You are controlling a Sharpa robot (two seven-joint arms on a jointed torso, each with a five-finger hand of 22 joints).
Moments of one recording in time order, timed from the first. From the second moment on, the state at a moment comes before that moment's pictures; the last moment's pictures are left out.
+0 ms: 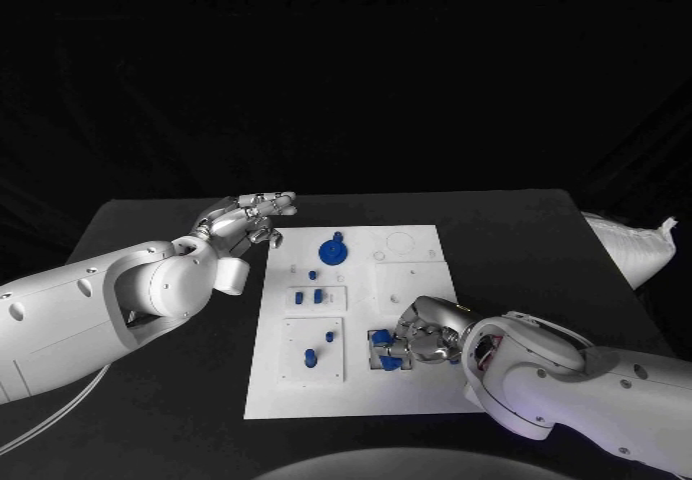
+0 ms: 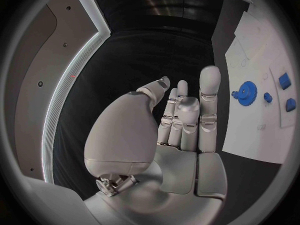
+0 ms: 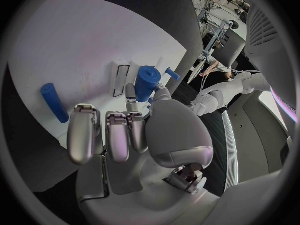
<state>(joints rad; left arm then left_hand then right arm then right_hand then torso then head) 1.16 -0.87 -0.03 1.52 0.12 -0.19 0.31 1.34 -0.14 0.43 0.03 0.09 1.01 0.18 0.12 0.07 1.10 0.09 0.33 0.18 1.35 0.00 1.21 0.78 0.15 1.33 0.10 0.77 0.81 0.87 -0.99 0.03 1.97 -1.39 -0.35 -0.59 1.18 0.04 -0.21 0.29 0.37 1.09 0.06 0.36 0.32 1.47 -0.03 1.52 1.31 1.47 -0.10 1.53 1.31 0.08 1.47 0.01 1.37 1.22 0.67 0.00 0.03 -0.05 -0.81</state>
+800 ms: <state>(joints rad) 1.16 -0.88 -0.03 1.53 0.12 -0.19 0.31 1.34 -0.14 0.43 0.03 0.09 1.01 0.18 0.12 0.07 1.09 0.09 0.33 0.18 1.35 0.01 1.21 0.78 0.15 1.33 0.10 0.77 0.81 0.86 -0.98 0.03 1.97 -1.45 -0.35 -0.59 1.02 -0.02 -0.21 0.29 0.11 1.08 0.04 0.37 0.38 1.46 -0.04 1.38 1.31 1.47 -0.10 1.51 1.31 0.08 1.47 0.00 1.33 1.19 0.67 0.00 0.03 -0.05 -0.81</state>
